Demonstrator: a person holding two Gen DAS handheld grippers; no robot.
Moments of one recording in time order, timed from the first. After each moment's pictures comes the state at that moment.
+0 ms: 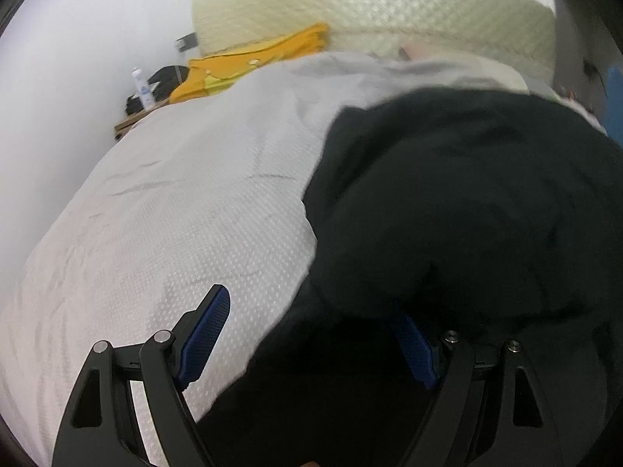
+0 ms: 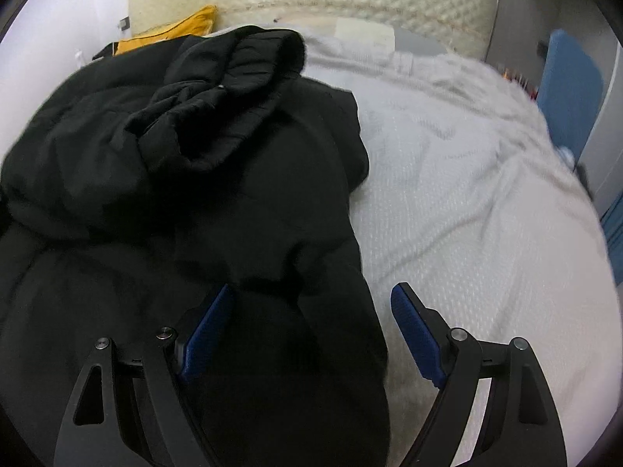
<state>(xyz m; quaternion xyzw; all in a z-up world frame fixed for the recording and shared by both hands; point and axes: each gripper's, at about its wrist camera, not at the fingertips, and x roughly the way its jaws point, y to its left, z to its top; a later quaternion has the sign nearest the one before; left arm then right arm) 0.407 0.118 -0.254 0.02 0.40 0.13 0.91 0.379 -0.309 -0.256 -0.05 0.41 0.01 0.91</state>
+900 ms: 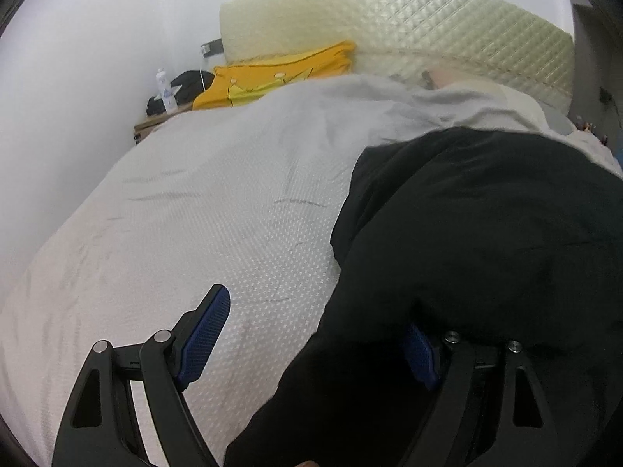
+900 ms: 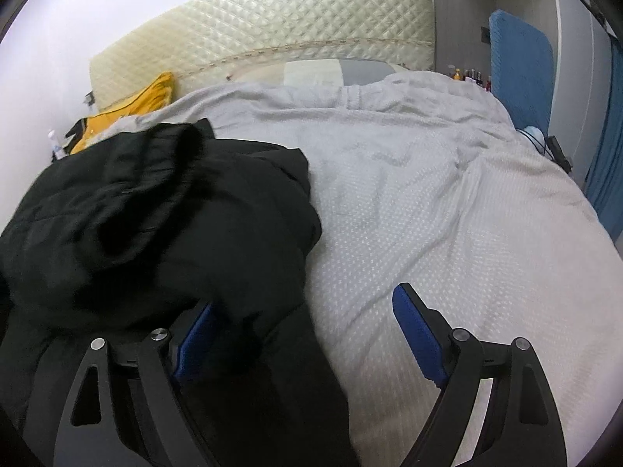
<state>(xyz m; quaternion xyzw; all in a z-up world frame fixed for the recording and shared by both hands) 0.404 0.134 -0.226 0.00 0.38 0.16 0.91 0.370 -0.337 -0.228 0.05 0.35 -0.03 0.94</state>
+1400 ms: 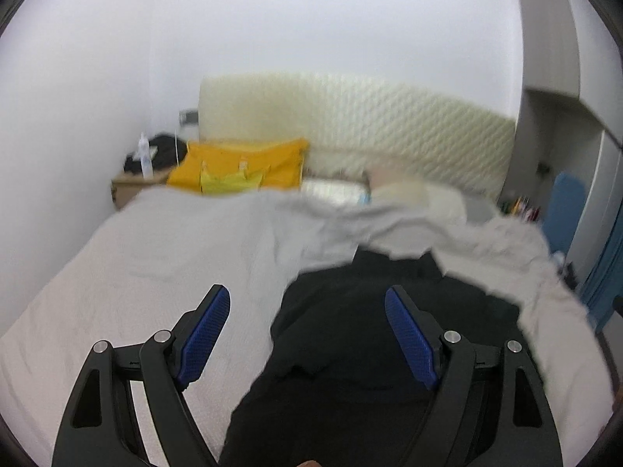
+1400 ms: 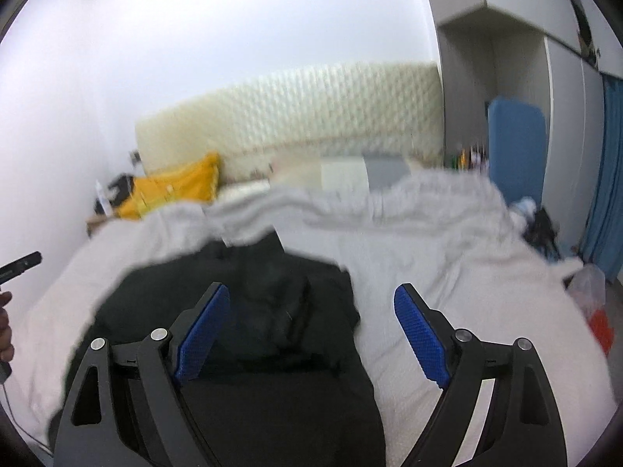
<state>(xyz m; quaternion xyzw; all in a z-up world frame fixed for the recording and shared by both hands) 0.304 0.092 -0.006 -0.05 0.25 0.07 0.96 0.263 -0.296 -0.035 0.06 0.22 0.01 0.97</state>
